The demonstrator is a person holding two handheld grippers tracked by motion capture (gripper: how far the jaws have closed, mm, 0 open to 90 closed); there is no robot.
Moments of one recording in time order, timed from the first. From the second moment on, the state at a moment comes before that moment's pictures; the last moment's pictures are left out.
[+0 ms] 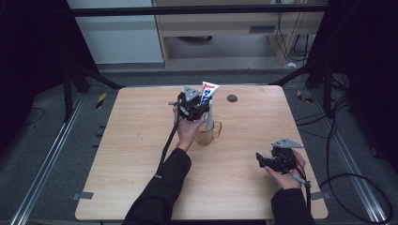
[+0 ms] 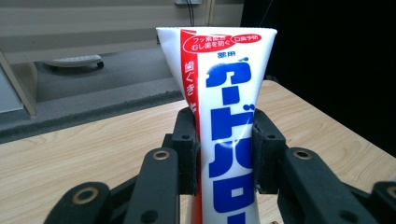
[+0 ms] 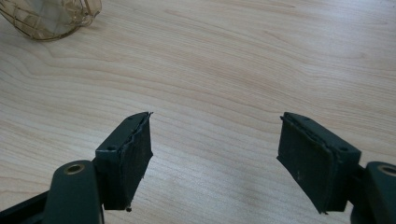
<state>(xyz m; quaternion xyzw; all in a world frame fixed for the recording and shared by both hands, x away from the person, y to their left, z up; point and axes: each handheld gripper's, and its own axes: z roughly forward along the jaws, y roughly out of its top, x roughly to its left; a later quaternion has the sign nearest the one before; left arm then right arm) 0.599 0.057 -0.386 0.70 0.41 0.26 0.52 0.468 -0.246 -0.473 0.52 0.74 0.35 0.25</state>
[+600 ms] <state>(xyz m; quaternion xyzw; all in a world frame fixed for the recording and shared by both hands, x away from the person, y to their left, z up) 0.597 0.061 -0.401 0.71 0.41 0.25 0.51 0.468 -0.246 -0.472 0.52 0.74 0.35 0.25</state>
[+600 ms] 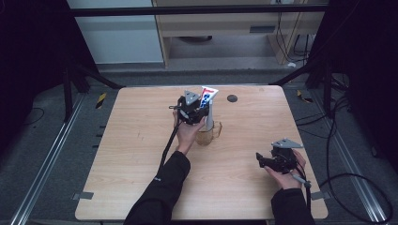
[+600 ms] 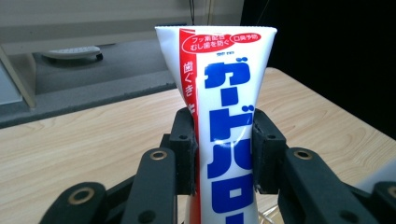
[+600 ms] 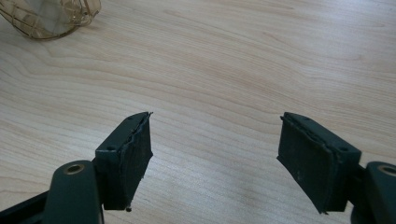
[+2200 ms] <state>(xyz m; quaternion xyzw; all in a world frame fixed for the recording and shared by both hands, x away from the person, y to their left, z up) 0.539 0.106 -0.415 0.76 0.38 0.26 0.46 0.468 -0.246 -0.471 0.52 0.74 0.33 0.26</state>
